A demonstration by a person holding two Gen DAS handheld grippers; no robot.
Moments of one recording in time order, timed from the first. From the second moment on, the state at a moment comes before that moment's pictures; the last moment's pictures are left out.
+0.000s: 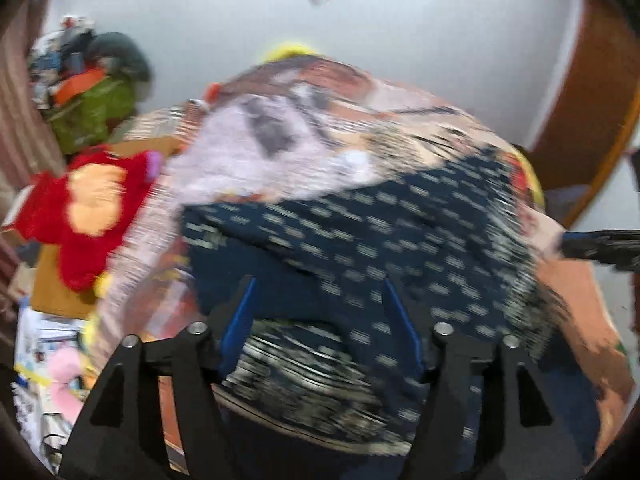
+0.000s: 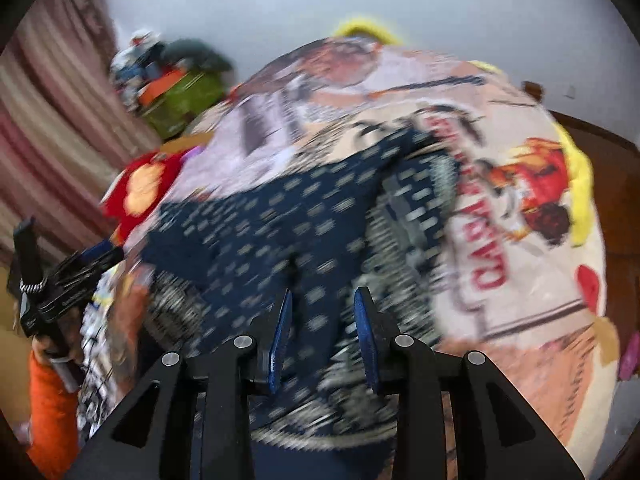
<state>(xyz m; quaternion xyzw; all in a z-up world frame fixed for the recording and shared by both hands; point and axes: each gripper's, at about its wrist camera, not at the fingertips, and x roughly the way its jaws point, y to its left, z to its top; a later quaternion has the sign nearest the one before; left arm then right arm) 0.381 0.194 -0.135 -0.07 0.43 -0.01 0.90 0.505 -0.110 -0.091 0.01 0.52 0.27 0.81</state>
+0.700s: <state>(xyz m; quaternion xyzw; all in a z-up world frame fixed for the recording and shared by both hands) 0.306 0.143 -0.208 -0.09 0.52 -0.04 0.85 0.395 -0.071 -0.171 -0.09 0.62 0.30 0.72</state>
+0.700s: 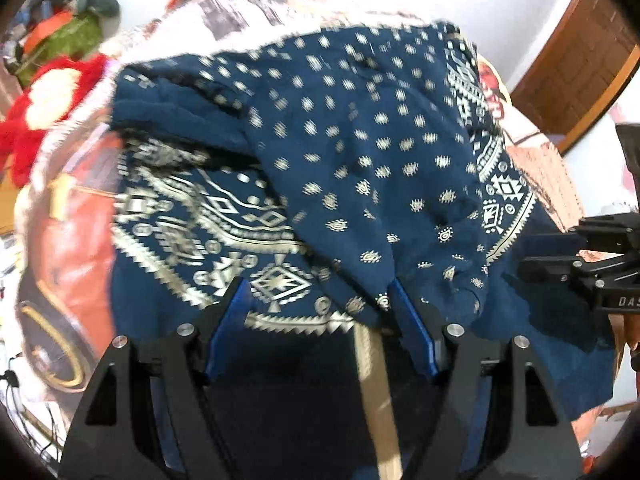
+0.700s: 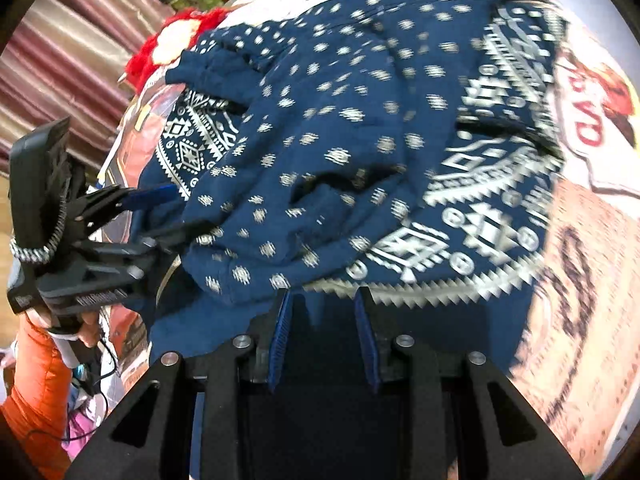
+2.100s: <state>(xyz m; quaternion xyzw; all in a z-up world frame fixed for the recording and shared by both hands) 0.158 0.244 -0.303 -0.26 0.55 0.09 0.79 0.286 -0.168 -0.113 0.11 0.56 0.25 0.78</state>
